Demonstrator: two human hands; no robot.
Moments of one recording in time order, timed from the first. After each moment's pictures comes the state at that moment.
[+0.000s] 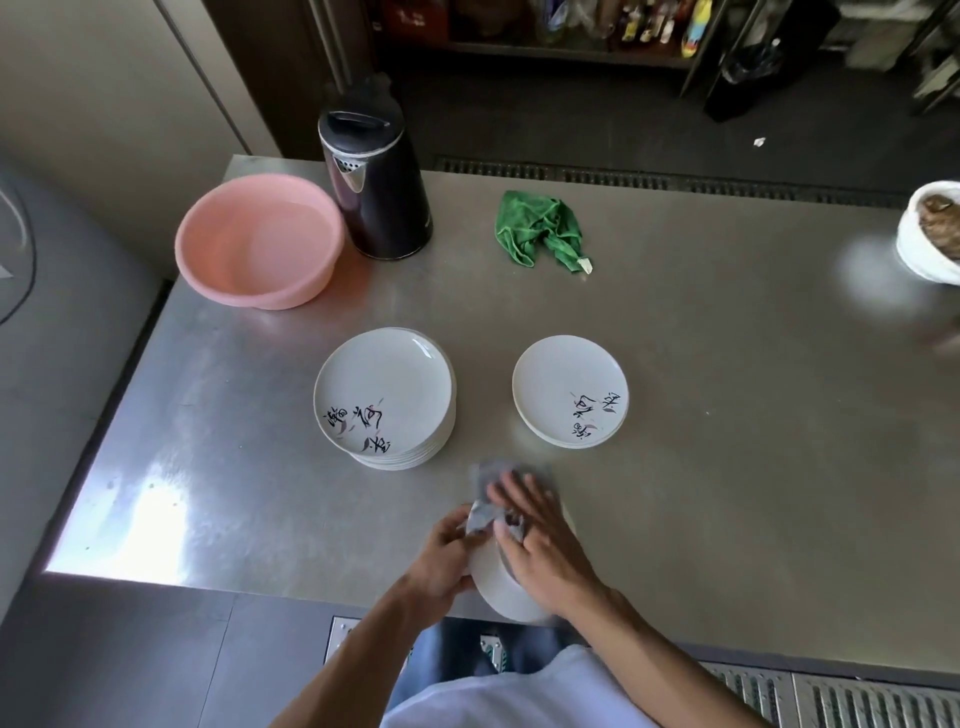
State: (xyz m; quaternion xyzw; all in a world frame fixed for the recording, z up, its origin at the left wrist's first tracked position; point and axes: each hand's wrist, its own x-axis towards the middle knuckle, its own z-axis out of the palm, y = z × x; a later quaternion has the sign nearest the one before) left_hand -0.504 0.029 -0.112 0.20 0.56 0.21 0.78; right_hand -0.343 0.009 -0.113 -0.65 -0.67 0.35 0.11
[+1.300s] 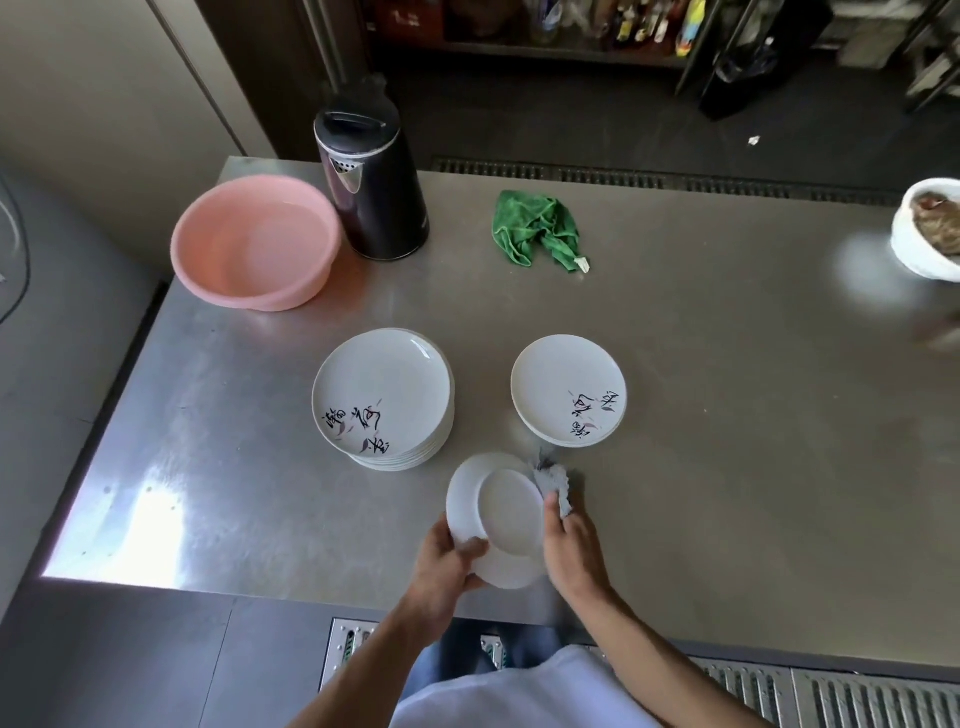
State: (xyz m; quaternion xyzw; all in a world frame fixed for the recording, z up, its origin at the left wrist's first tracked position) left_hand -0.505 0.017 -0.107 0.20 0.58 0.28 0.74; right_hand -0.333 0.008 -0.116 -0.82 -0.35 0.41 0.20
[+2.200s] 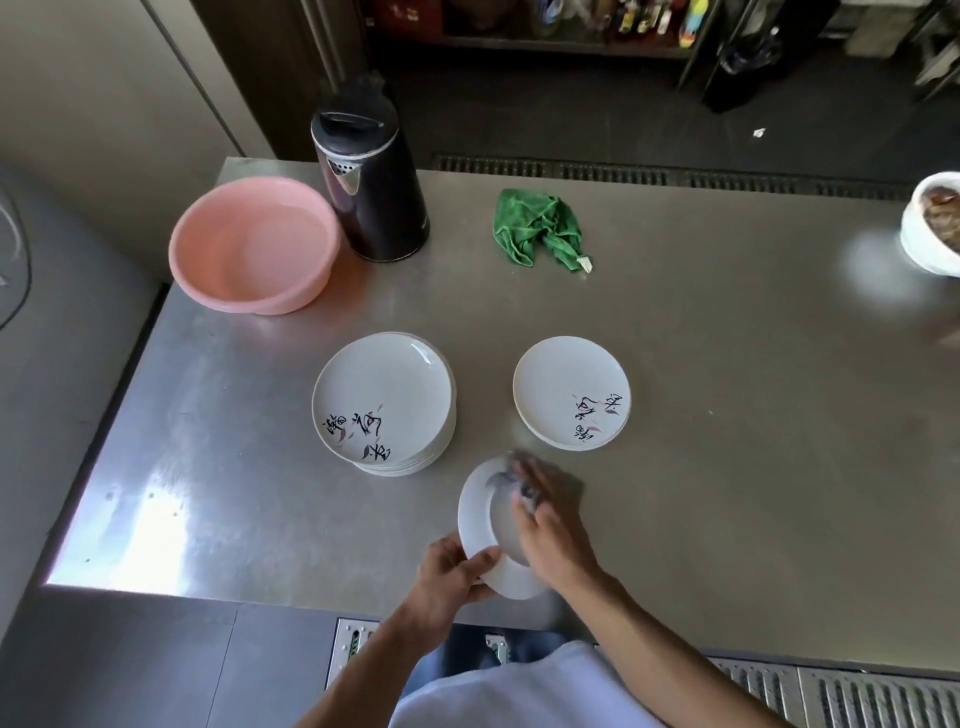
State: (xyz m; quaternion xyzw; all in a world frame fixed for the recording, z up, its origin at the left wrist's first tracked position) left_hand -0.514 0.013 -0.112 0.24 0.53 0.23 0.78; right_hand -0.340 0.034 -0.117 -0.69 -0.59 0.33 0.24
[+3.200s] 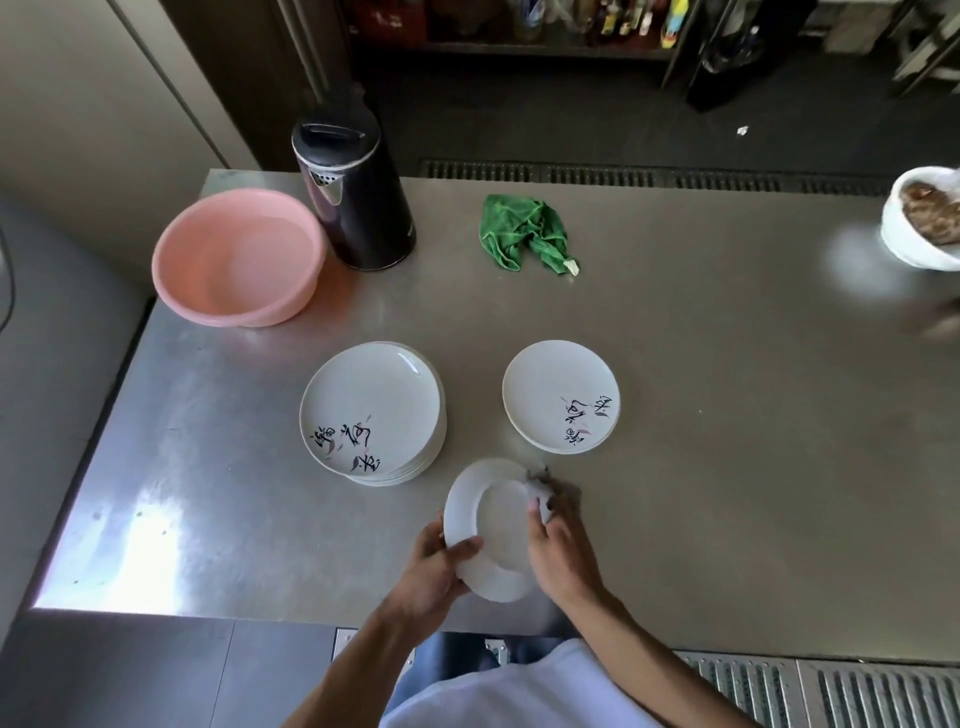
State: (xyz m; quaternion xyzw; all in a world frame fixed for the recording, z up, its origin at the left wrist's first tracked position) left_hand -0.512 0.039 -0.106 0.20 0.55 0.24 0.78; right_hand -0.334 0.021 -0.115 -0.79 -0.45 0.35 0.21
